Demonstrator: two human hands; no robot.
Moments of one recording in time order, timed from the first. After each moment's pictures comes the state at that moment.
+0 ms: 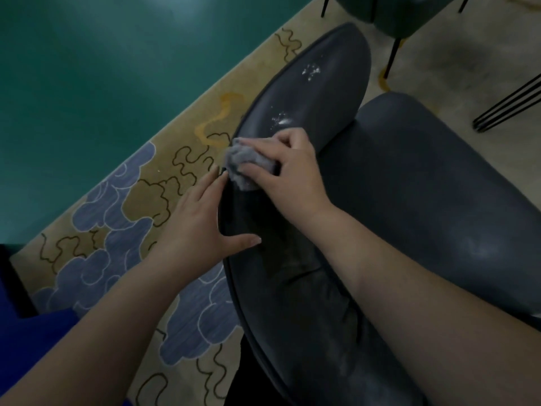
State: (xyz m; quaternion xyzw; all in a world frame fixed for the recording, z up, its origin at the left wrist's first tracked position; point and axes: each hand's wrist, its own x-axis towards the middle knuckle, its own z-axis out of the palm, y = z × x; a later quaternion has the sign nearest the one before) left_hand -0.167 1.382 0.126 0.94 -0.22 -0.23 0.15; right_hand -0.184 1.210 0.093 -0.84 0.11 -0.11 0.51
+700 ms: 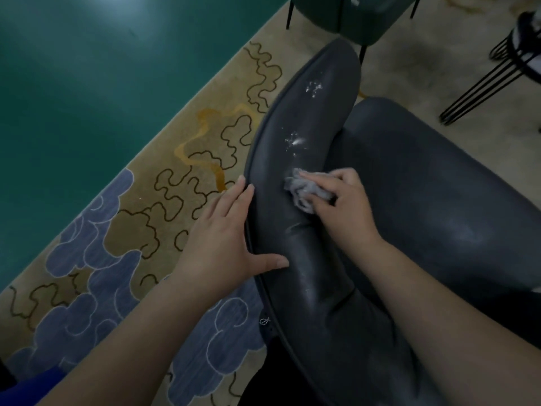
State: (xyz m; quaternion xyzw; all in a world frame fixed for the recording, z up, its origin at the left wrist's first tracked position) left_hand -0.122 1.390 0.116 0.91 -0.32 -0.24 0.13; right_hand -0.194 1.199 0.052 -0.83 0.26 -0.14 0.47
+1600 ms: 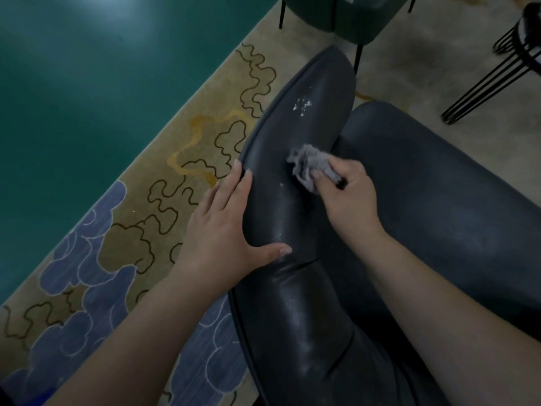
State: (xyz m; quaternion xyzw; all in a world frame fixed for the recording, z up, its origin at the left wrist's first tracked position) left_hand -0.081 1.335 0.104 0.91 -0.32 -0.21 0.14; right_hand -0.147 1.153 0.051 -0.74 0.34 -0.19 0.55
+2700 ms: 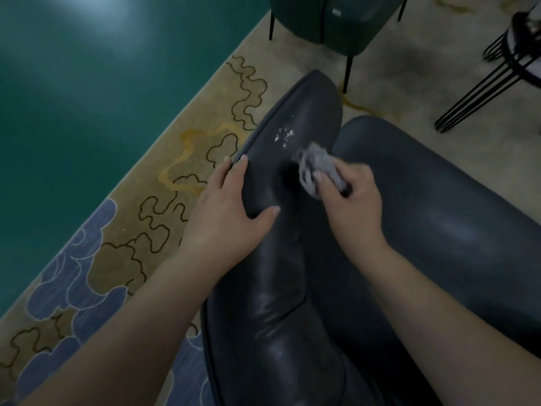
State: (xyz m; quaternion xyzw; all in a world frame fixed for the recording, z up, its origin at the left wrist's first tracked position) left_hand -0.033 1.264 0.096 0.92 -0.26 -0.22 0.20; right_hand -0.132 1.112 0.050 -0.75 0.34 -0.24 0.51
